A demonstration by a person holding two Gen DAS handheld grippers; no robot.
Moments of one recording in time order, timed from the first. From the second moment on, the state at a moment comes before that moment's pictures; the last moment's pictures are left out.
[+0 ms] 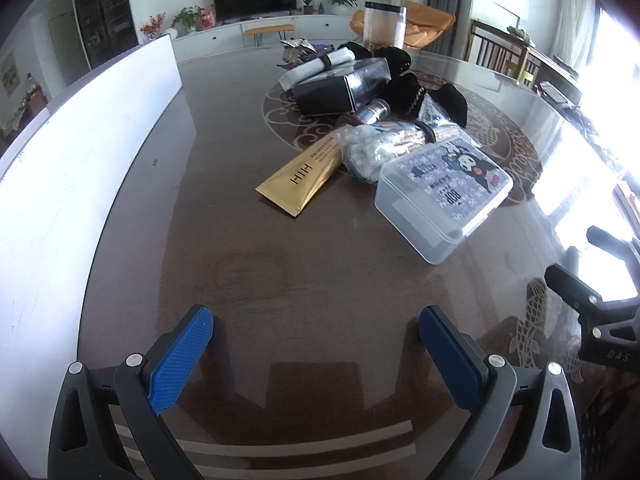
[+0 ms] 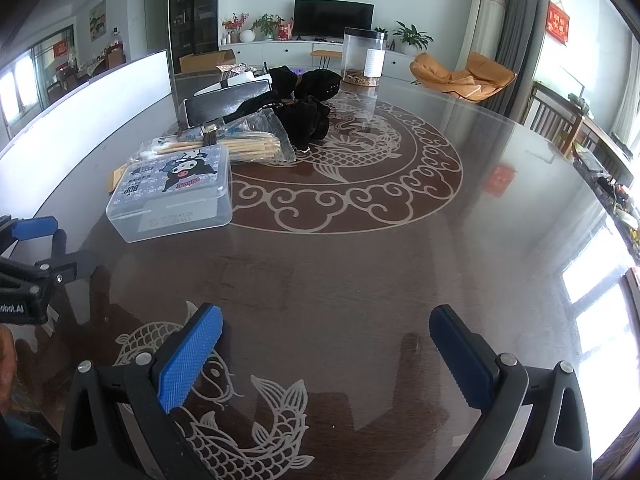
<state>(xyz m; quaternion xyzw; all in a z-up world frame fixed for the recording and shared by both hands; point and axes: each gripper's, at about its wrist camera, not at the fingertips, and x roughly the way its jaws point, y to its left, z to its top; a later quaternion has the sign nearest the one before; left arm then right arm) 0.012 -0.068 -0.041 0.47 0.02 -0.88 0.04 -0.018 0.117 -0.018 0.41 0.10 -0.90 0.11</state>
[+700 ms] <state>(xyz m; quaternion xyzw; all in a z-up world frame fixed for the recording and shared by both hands) 0.009 -0.068 -0.042 0.48 0.01 -0.88 0.02 -0.019 0.119 -0.019 0.41 0.09 -0.90 0.11</state>
